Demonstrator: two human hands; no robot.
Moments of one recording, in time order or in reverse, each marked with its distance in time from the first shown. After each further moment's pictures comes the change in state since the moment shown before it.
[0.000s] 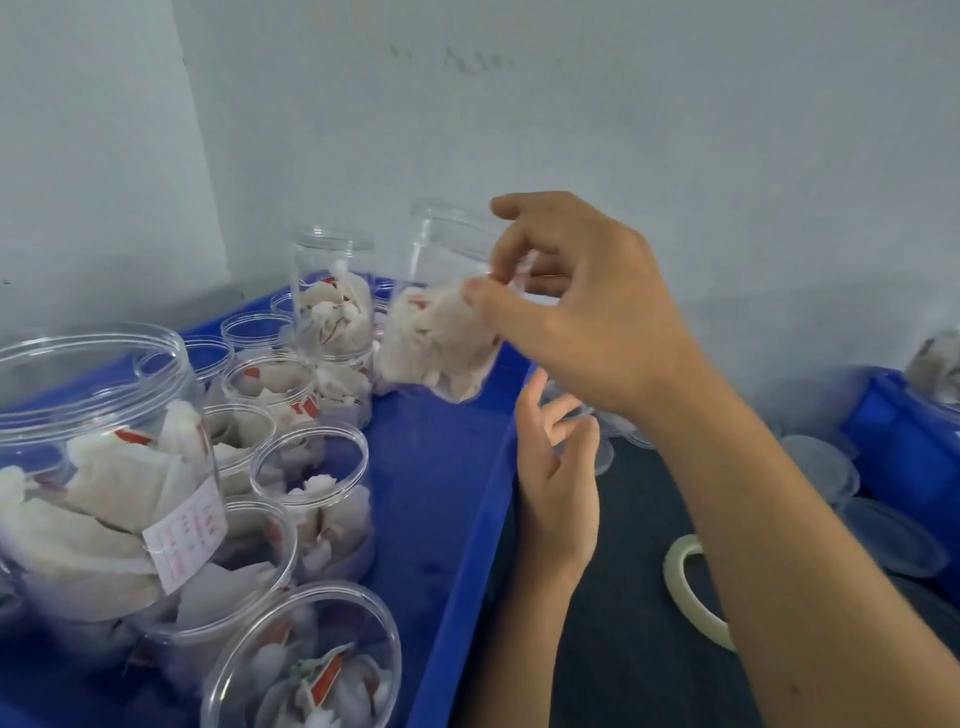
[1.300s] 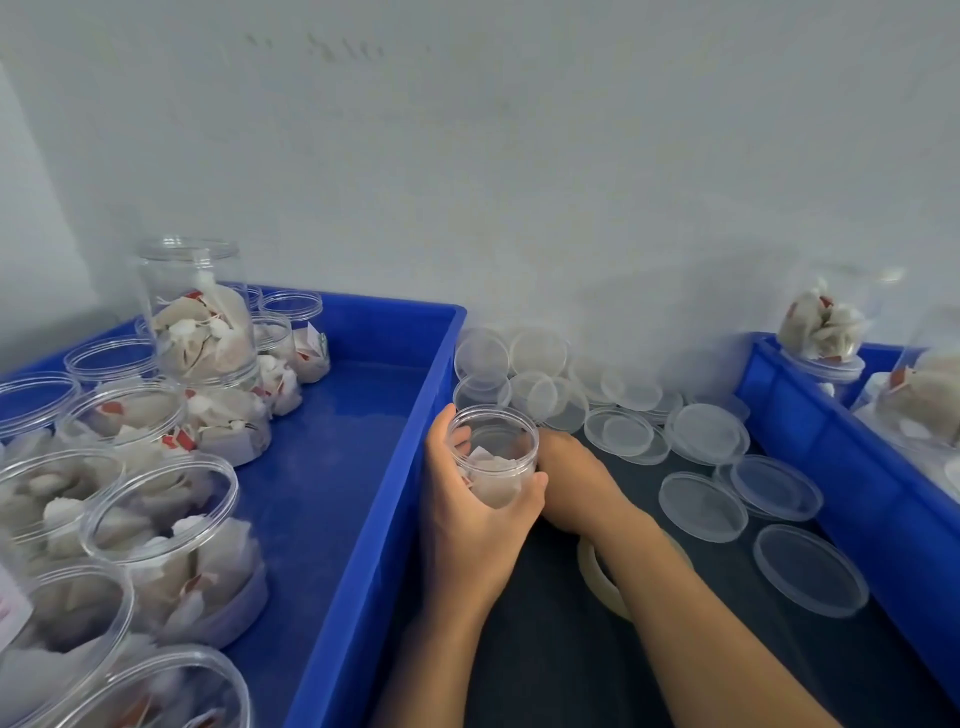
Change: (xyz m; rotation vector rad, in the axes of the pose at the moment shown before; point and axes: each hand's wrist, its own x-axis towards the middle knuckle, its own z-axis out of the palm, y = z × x) left_hand -0.014 -0.056 -0.002 0.411 0.048 0.092; right_hand -0.109 0.198 0.002 -0.532 -0.433 0.518
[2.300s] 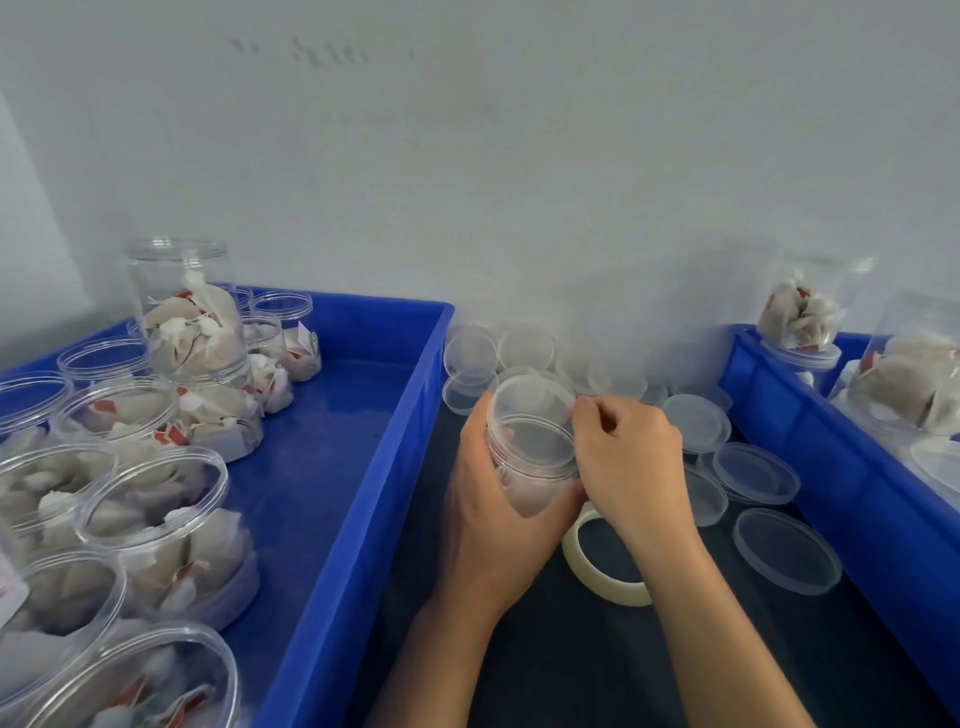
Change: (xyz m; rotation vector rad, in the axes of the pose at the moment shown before) left_hand -0.013 0.022 0.010 -0.025 -0.188 0.176; right_hand -0.072 -0.023 -0.056 0.525 0.599 0.275
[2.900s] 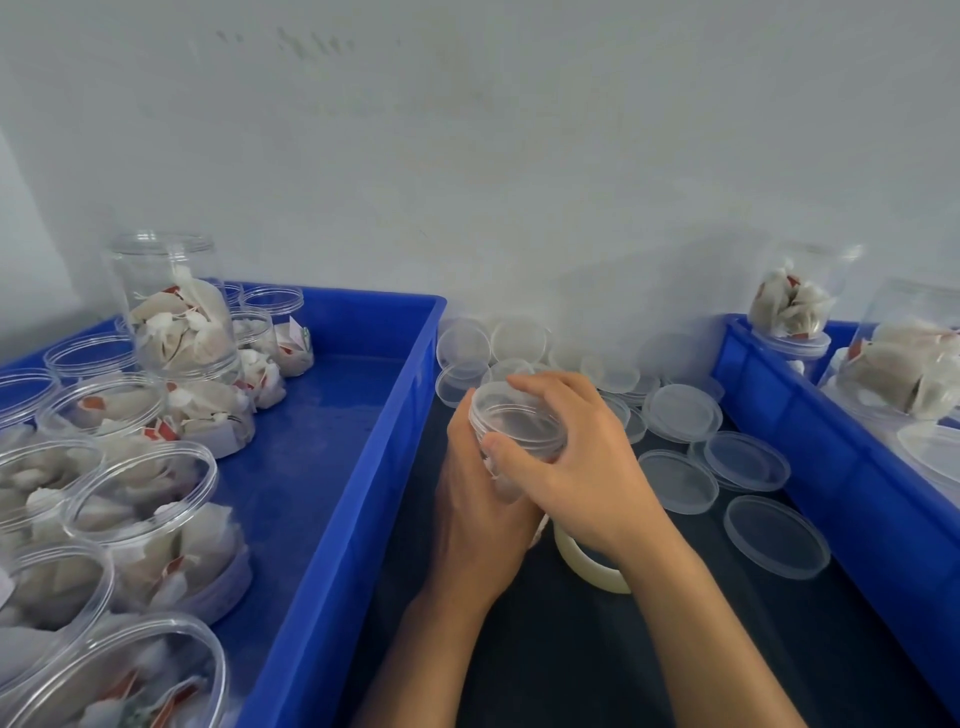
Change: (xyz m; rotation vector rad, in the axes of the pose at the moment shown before) left_hand 0.003 -0.010 0.005 -0.071 0.036 -0.021; right_hand -0.020 -0.008 -0.001 0.060 -0.307 -0.250
